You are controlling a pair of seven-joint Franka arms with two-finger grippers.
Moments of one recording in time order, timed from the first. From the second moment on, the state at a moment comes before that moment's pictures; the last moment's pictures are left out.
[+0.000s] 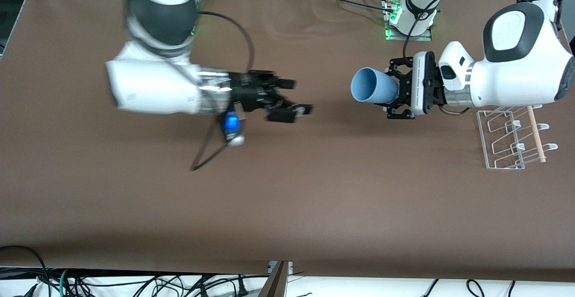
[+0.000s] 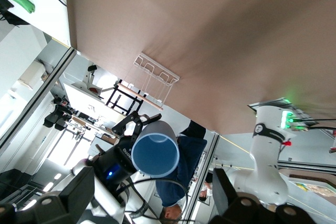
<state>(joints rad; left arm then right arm) 0.01 0.20 -0.19 -1.66 -0.67 1.60 1.35 0.27 0.58 0.23 -1.08 0.95 1.85 1.17</state>
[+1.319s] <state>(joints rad) -0.18 0.36 -0.21 -1.66 0.46 1.32 0.65 -0.09 0.07 0.22 -1.61 0.20 1.51 0.48</state>
